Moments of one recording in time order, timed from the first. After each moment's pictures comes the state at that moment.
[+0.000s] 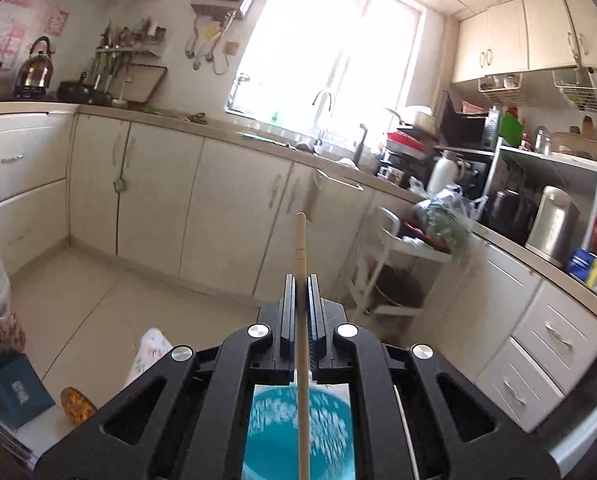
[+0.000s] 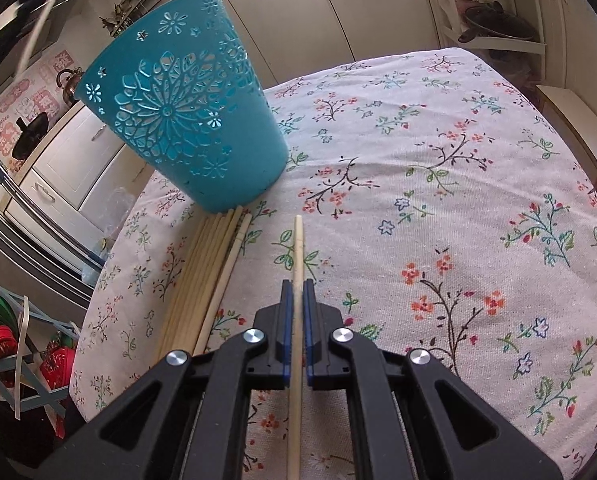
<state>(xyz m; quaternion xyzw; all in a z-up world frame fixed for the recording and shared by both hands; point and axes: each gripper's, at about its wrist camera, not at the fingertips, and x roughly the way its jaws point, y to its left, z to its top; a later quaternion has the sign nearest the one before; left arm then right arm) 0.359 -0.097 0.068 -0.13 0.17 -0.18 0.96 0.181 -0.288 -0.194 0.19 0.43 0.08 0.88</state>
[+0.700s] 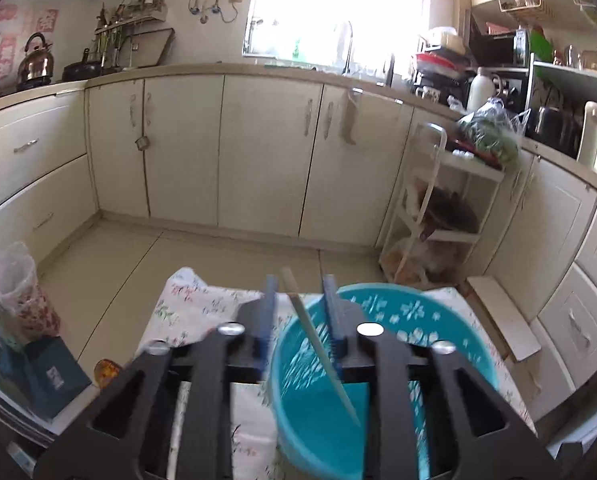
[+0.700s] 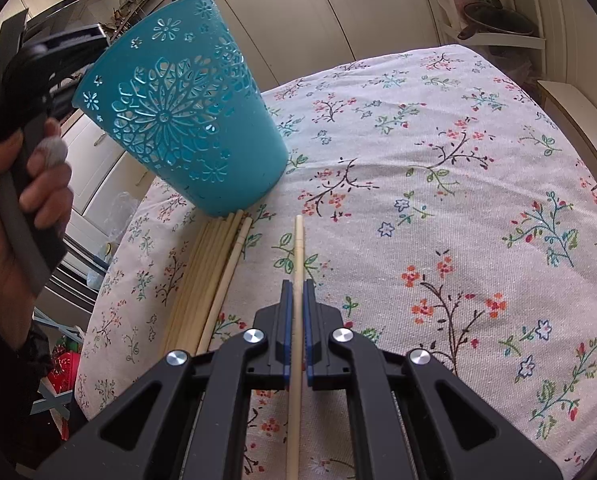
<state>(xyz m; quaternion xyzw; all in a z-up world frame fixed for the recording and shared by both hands) 0.384 -0.116 -0.054 -0.03 0.27 -0.12 0.96 0.184 -0.291 -0.194 0.20 0.43 0.08 0.88</state>
